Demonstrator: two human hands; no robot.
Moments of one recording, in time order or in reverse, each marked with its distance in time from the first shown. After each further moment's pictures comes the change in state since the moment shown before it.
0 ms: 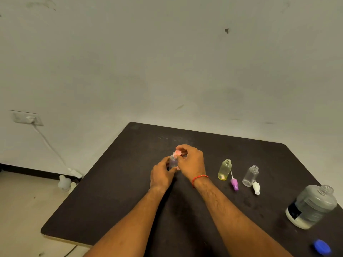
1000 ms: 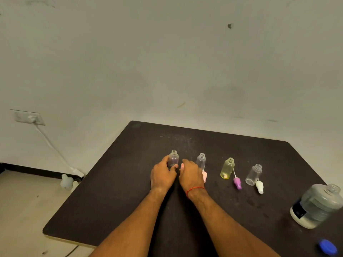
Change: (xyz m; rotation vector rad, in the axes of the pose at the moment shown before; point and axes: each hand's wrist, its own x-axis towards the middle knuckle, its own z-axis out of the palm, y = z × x) left_hand -0.003 0.001 -0.002 0.081 0.110 0.015; right_hand -0.020 0.035 0.029 -0.475 -0.135 0.071
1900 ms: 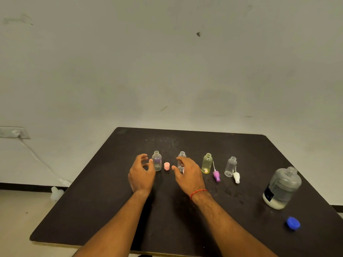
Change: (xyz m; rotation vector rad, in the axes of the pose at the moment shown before) left_hand -0.025 0.020 -0.017 -0.111 0.320 0.015; right_hand -0.037 0.043 -0.048 0.313 0.219 -0.146
